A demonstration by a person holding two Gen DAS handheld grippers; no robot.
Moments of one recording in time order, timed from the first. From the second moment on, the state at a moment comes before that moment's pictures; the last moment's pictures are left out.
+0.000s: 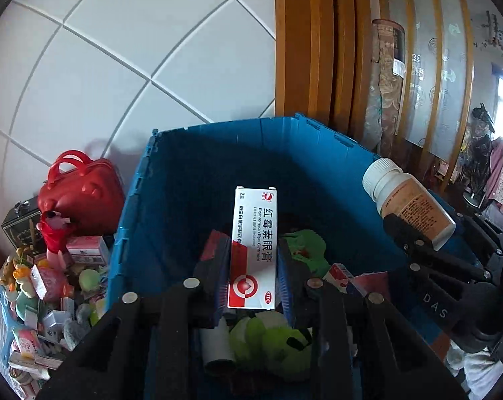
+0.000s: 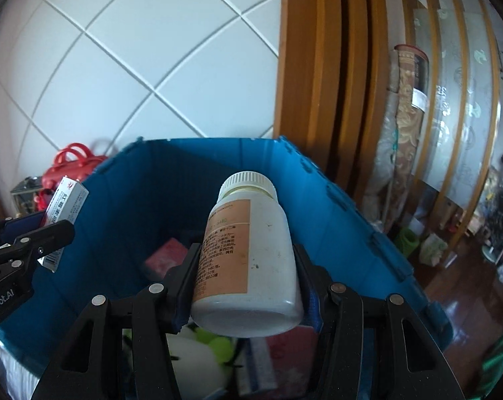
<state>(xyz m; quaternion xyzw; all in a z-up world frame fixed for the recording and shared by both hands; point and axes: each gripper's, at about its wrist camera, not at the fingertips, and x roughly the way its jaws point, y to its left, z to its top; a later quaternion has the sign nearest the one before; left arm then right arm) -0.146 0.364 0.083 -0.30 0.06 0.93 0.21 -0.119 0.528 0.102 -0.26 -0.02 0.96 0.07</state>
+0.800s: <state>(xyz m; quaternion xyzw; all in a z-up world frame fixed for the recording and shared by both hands) -0.151 0.393 0.076 -0.32 0.08 0.93 0.18 -0.137 0.555 0.090 -0.29 -0.06 0.95 0.09</state>
